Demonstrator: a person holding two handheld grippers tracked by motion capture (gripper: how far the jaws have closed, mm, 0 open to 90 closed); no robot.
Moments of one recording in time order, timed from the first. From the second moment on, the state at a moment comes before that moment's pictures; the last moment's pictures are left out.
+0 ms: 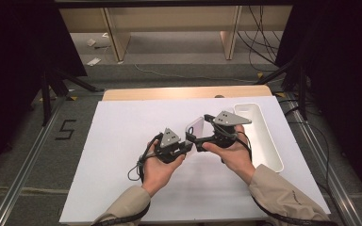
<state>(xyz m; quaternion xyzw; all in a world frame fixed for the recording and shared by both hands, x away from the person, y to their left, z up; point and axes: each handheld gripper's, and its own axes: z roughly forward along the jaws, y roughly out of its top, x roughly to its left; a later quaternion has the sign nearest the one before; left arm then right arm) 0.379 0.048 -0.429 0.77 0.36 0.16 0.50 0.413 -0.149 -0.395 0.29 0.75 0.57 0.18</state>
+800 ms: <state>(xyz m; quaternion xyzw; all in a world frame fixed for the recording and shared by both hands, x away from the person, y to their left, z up) 0.379 0.046 -0.430 0.77 0.36 0.16 0.50 0.412 -0.148 -0.397 0.31 0.74 0.57 0.19</state>
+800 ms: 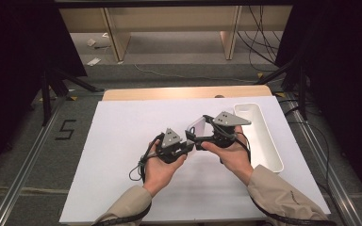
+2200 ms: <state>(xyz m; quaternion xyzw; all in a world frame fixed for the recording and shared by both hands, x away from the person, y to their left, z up) 0.379 0.046 -0.430 0.77 0.36 0.16 0.50 0.412 -0.145 -0.398 0.30 0.74 0.57 0.18</state>
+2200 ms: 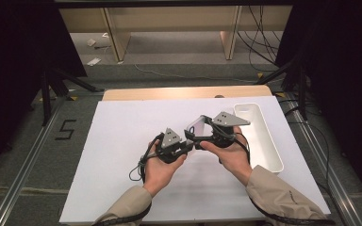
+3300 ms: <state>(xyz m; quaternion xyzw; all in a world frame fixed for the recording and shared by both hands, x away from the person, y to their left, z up) 0.377 0.043 -0.422 0.79 0.32 0.18 0.49 0.413 -0.154 -0.388 0.31 0.72 0.59 0.20</state>
